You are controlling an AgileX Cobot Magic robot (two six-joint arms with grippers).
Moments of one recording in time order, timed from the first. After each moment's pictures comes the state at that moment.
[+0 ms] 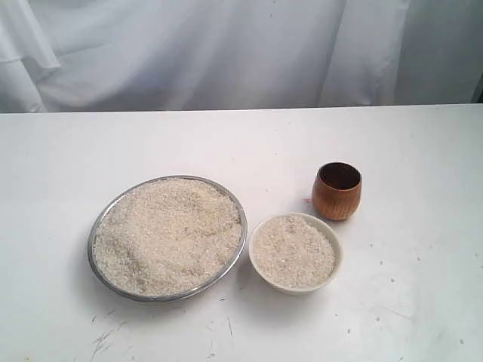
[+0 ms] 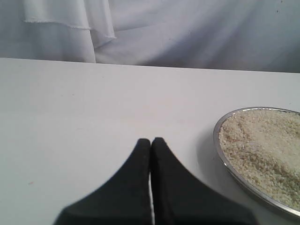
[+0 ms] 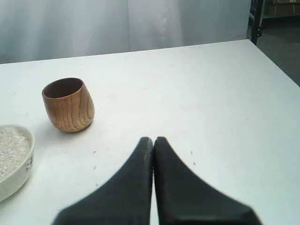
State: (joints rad) left arm 0.03 0.00 0.00 -0.01 0.33 -0.02; right arm 0.09 0.01 0.00 0.00 0.36 0.06
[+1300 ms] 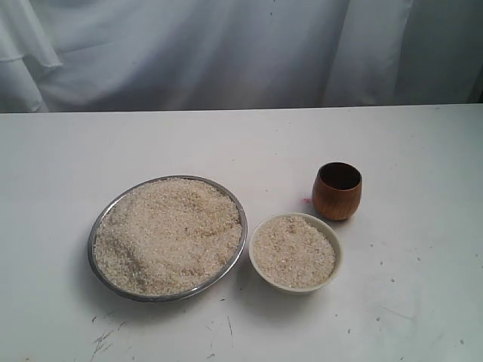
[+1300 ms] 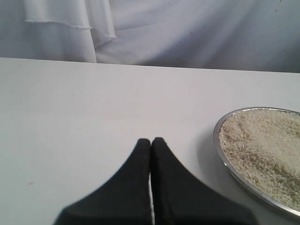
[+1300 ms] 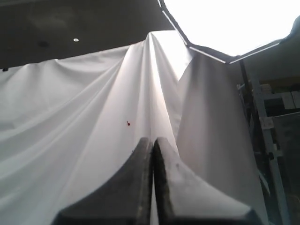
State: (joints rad) left arm 0.03 0.00 0.00 -0.01 0.33 -0.02; right arm 0.09 0.26 -0.26 0.05 -0.46 0.06
